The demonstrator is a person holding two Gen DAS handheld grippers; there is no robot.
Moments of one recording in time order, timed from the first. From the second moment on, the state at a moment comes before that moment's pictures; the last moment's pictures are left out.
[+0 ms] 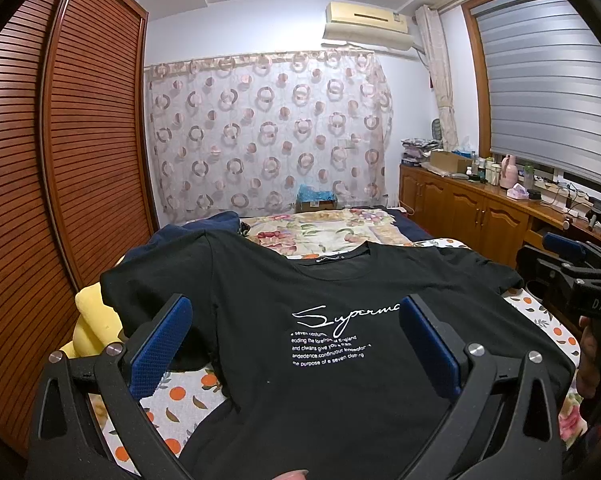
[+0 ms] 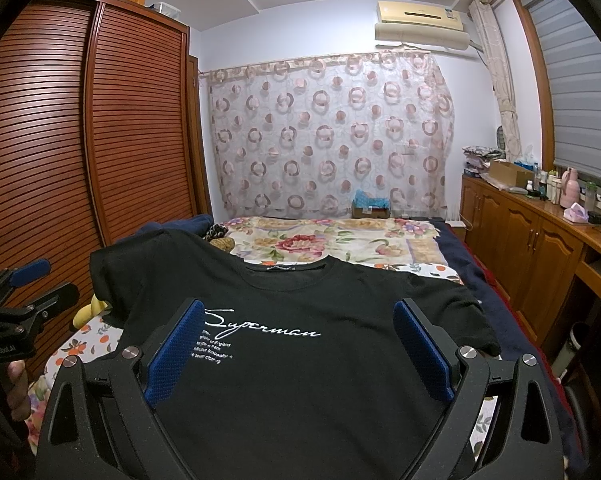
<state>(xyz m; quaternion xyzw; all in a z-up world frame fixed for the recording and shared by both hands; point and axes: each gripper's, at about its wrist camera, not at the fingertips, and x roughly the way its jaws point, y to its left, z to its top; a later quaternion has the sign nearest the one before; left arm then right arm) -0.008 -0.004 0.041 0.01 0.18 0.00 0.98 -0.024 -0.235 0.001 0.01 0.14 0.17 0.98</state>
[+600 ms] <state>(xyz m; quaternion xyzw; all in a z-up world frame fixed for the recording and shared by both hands) -0.009 -0.004 0.039 0.01 0.18 0.00 0.98 -0.025 -0.234 0.002 0.01 0.14 0.17 0.98</state>
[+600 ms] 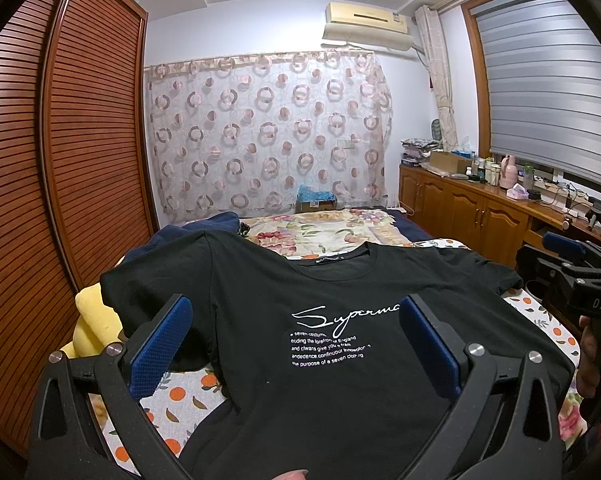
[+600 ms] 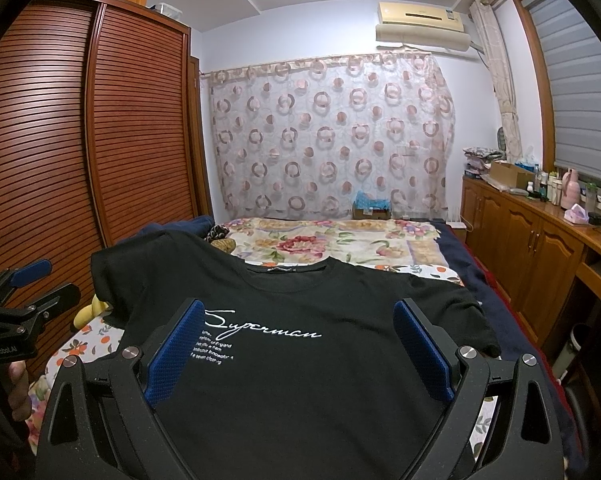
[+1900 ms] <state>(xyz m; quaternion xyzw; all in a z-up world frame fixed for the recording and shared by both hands) 0.041 0.049 0.012 0.03 0.24 0.03 0.97 0.062 -0.226 -0.018 -0.01 0.24 0.26 0.94</state>
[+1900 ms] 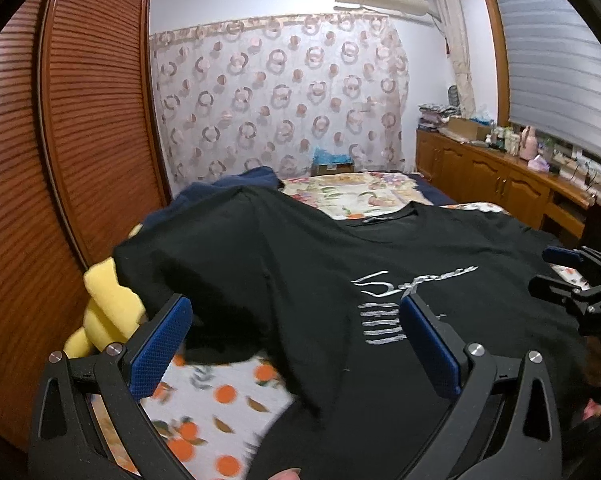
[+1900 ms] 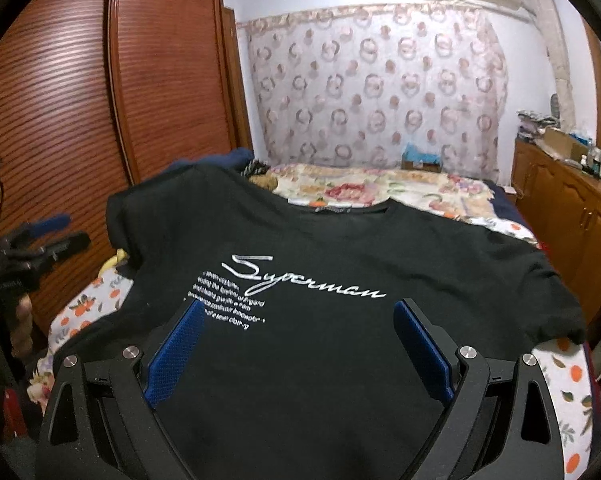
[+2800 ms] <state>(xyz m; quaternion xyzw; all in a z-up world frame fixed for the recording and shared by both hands) 0.140 0.209 0.005 -0.05 0.34 0.02 0.94 0.081 -0.196 -0.032 -0.05 0.27 0.28 0.92</state>
